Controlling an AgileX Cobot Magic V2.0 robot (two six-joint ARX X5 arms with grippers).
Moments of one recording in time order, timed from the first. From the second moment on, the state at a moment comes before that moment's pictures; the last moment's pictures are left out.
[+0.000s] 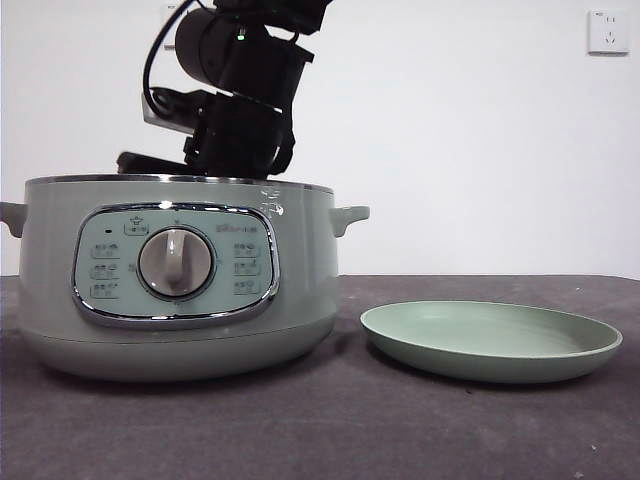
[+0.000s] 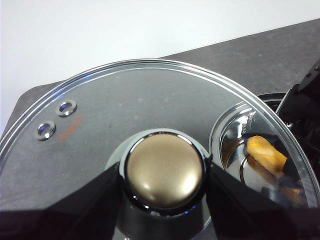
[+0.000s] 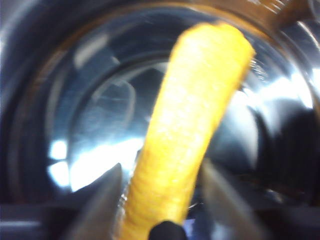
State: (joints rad) left arm -0.42 0.70 1.19 -0.92 -0.43 0.00; right arm 0.83 2.22 1.95 -0.84 -0.06 -0.03
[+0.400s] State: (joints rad) left arm -0.42 0.72 1.19 -0.87 -0.43 0.00; right arm 0.83 2.06 1.95 -0.96 0.00 -0.03
